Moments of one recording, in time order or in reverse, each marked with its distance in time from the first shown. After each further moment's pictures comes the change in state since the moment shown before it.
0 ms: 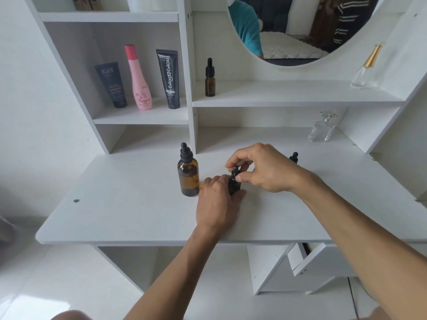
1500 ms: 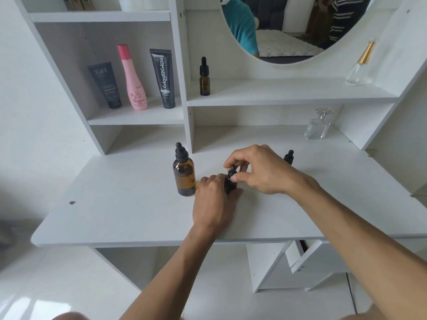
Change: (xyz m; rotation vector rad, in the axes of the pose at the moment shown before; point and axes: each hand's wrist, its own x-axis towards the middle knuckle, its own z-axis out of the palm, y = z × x) left_hand 0.000 0.001 -0.001 0.003 -0.003 -0.013; right_hand -0.003 0.006 0.006 -0.042 0.053 -0.014
